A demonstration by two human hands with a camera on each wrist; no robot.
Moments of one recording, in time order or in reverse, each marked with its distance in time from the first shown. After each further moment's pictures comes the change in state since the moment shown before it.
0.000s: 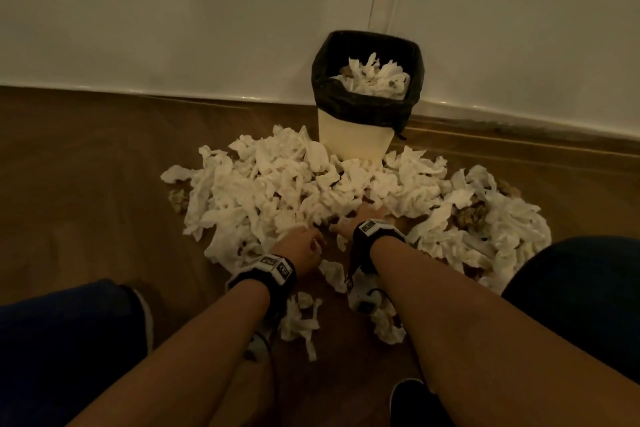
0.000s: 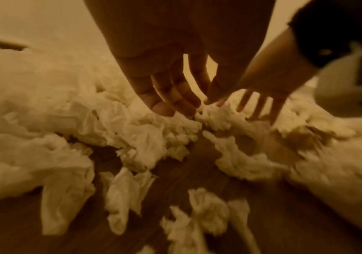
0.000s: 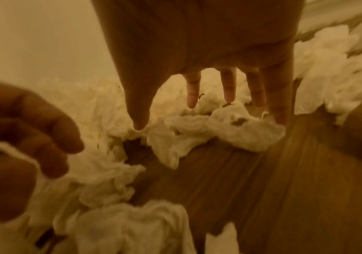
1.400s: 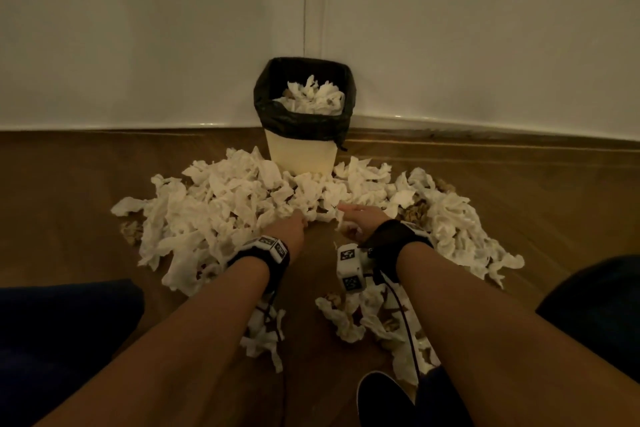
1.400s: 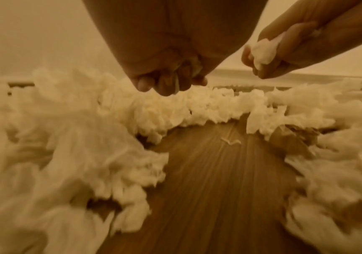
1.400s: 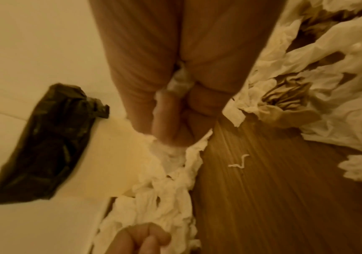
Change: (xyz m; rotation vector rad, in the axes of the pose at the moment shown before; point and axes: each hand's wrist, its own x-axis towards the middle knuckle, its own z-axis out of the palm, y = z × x) left_hand 0.031 0.074 -0.014 0.168 0.134 -0.040; right_hand -0.054 0.074 -0.054 1.223 -0.006 -0.036
